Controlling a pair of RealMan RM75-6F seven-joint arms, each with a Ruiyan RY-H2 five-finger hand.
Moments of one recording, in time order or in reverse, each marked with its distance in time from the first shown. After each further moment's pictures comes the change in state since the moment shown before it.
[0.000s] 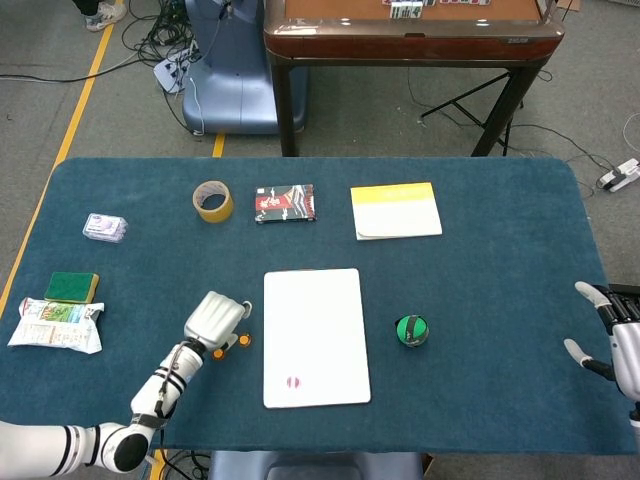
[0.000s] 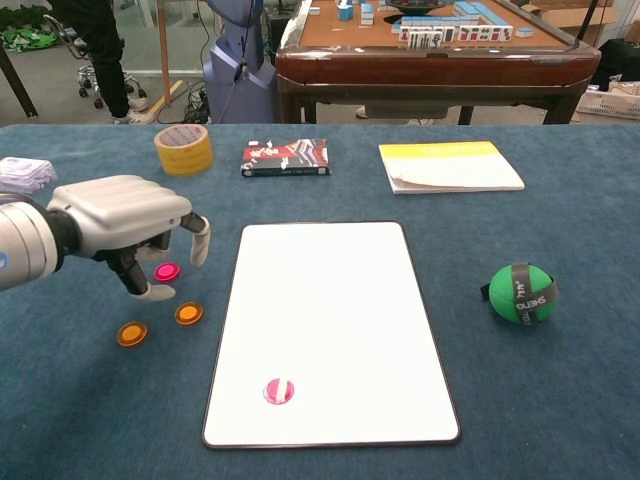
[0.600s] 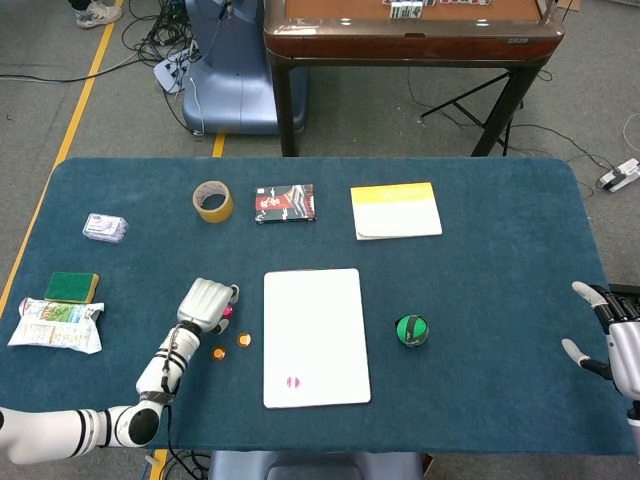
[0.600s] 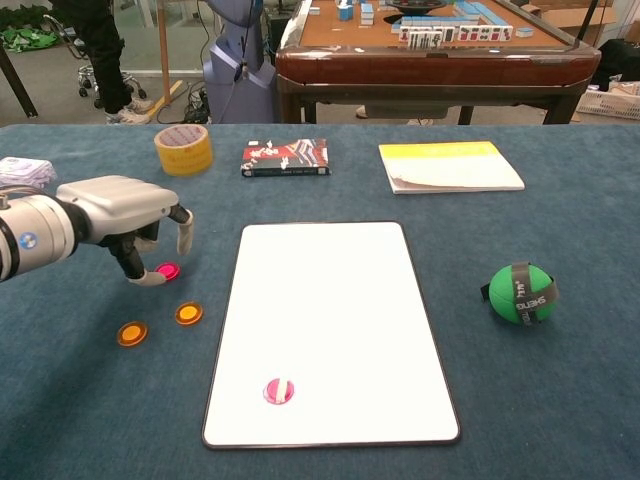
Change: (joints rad) left arm -0.033 -0.055 -0.051 0.143 -0.155 -0.056 -0.034; right arm 0.005 0.000 -0.001 -0.003 0.001 -0.009 -0.007
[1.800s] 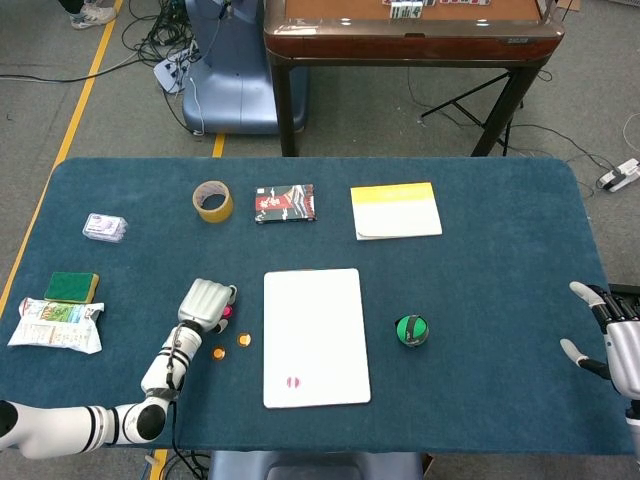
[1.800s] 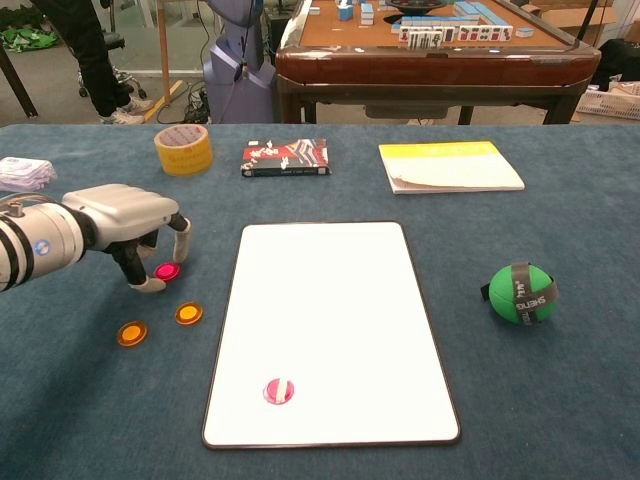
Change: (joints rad) left arm -0.027 -0.034 0.015 0.043 -0.079 0.011 0.037; right arm 0.004 -0.001 -0.002 -0.001 0.000 -0.007 -0.006
